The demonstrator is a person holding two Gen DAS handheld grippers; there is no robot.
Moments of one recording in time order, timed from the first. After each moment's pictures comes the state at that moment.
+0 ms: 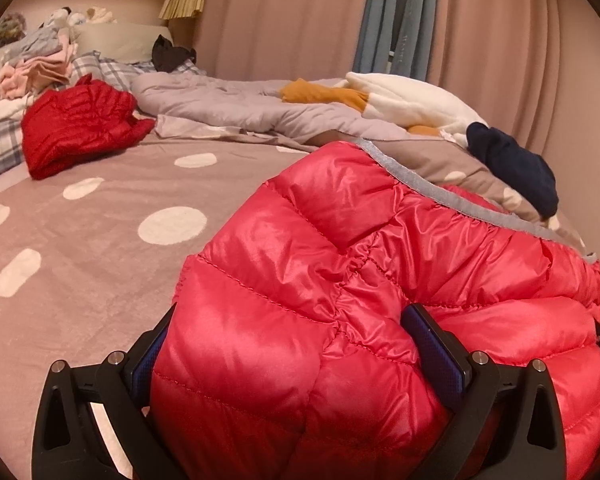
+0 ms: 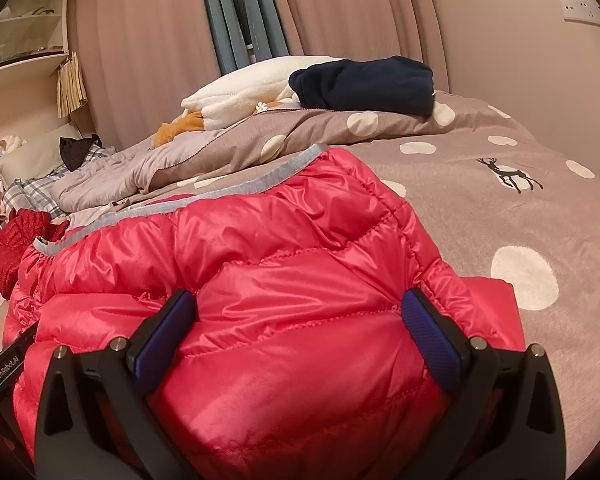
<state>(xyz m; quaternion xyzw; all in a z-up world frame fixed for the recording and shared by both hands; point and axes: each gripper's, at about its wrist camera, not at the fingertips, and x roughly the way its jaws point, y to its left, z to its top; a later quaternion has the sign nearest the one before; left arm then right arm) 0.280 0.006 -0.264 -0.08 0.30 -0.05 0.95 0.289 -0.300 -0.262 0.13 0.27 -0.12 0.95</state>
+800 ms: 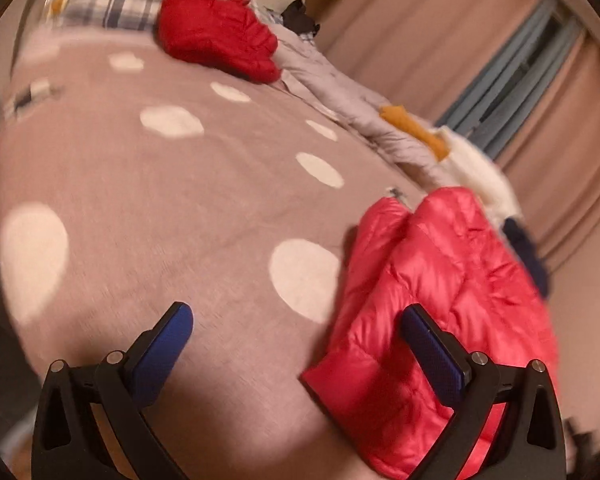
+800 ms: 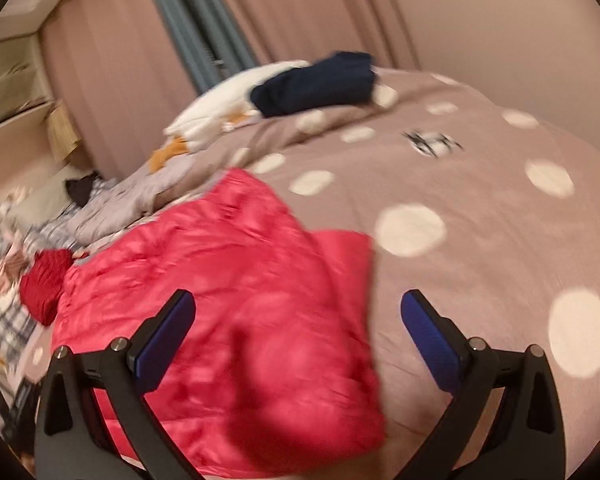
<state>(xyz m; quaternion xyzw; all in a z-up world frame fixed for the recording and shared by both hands) 0.170 0.120 -0.288 -0.33 0.30 0.01 0.90 0.177 -0.366 -0.244 0.23 0.27 -0.12 0.93</state>
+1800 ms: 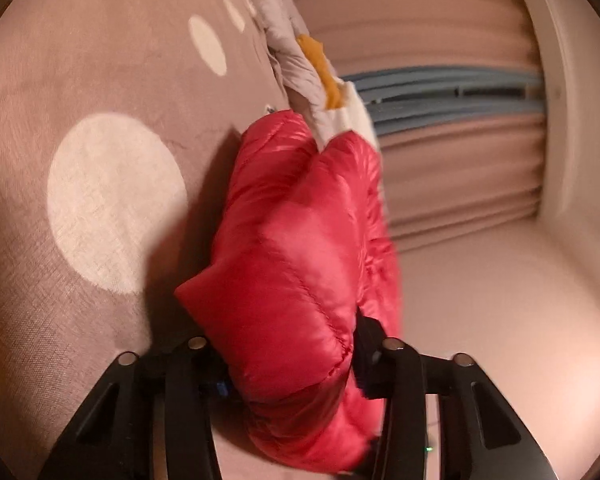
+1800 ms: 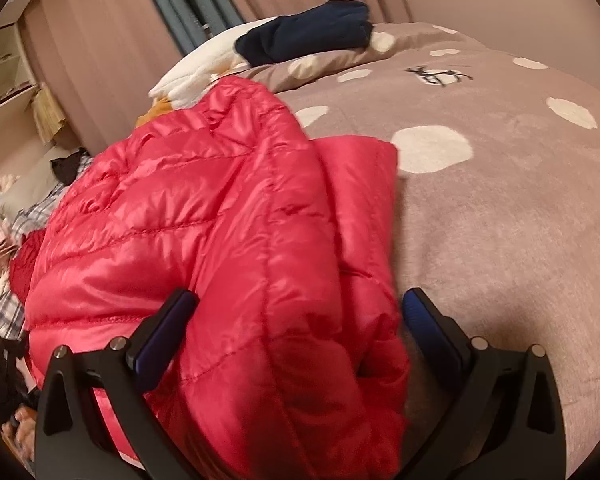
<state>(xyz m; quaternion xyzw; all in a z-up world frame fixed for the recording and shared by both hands) 0.239 0.103 -0.329 -0.56 0.33 -0.29 0.70 0.198 -0.342 -0.299 0.23 0.32 -0.10 0.91</state>
